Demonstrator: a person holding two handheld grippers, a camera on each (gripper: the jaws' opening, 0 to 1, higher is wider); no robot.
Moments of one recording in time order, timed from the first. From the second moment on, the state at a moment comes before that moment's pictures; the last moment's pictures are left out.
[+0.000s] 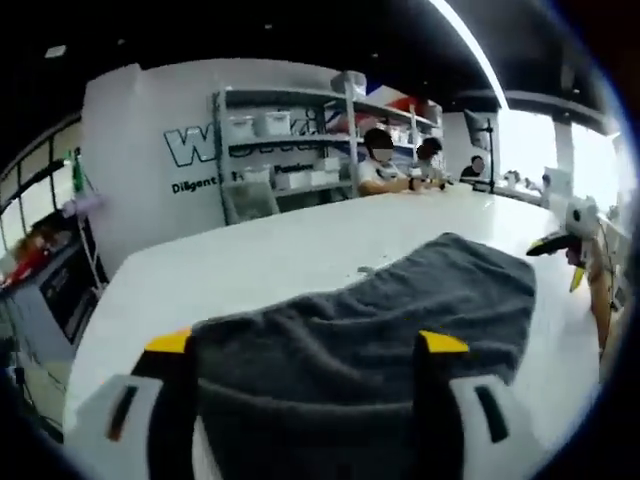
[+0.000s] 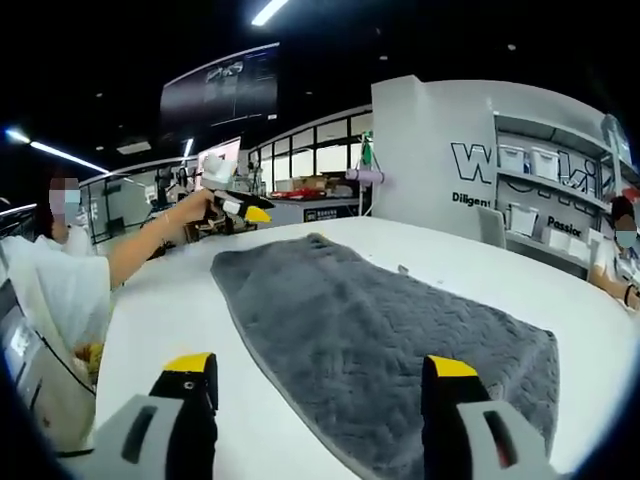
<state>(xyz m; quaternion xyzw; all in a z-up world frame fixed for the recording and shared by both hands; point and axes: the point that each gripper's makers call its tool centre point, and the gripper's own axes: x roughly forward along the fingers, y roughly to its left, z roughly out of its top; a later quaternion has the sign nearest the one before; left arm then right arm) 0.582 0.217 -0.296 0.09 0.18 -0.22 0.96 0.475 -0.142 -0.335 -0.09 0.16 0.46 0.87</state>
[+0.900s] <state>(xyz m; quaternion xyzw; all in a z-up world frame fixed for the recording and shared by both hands) 0.470 0.213 -0.365 0.10 0.20 -0.27 0.93 0.486 -0.166 -0.340 -0.11 0.17 0.41 0.89</state>
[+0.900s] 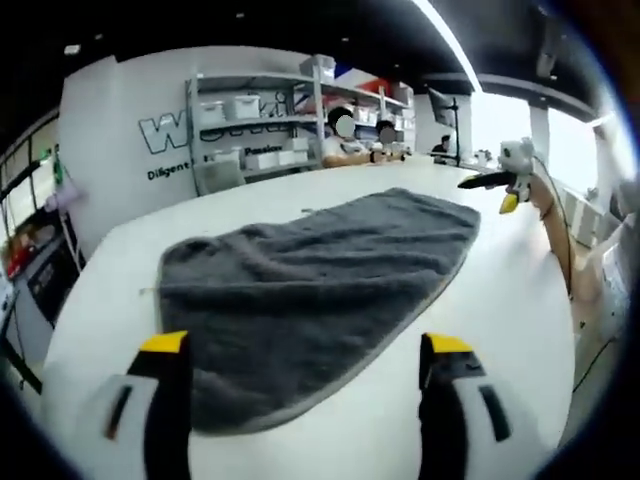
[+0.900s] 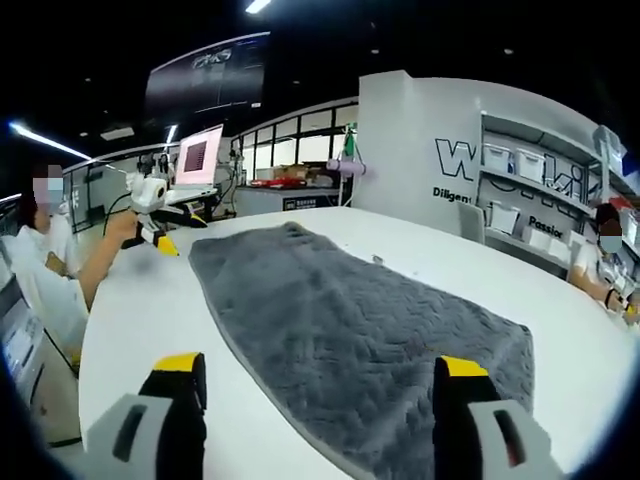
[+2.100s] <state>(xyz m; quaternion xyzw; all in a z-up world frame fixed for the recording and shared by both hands) 0.469 0.288 -0.378 0.02 0.23 -0.16 0.96 0.483 -0.159 -0.346 -0.13 0.18 0.42 0.88</state>
